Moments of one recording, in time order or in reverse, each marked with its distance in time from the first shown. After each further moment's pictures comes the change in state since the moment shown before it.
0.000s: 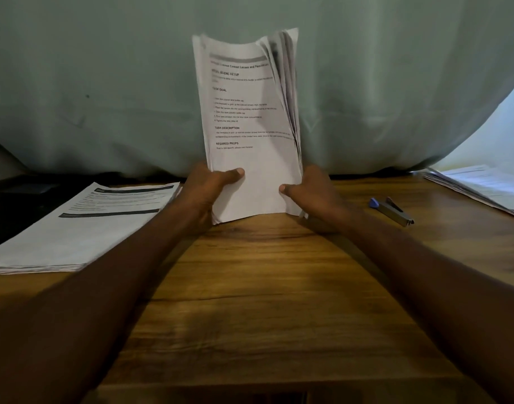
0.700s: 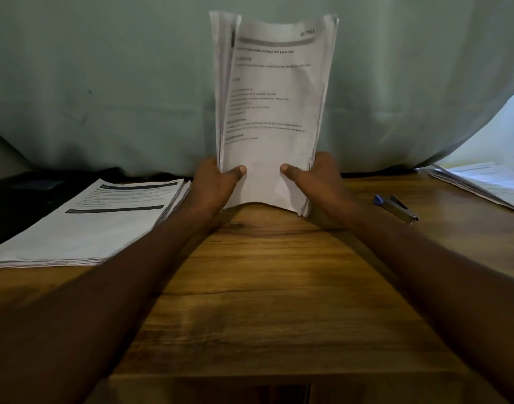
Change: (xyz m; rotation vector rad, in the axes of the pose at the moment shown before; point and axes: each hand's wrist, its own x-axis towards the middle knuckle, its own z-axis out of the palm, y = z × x) left_hand -0.005 -0.002 0.005 0.322 0.129 0.203; right_hand -0.004 -0.009 -0.001 0.269 0.126 -0.094
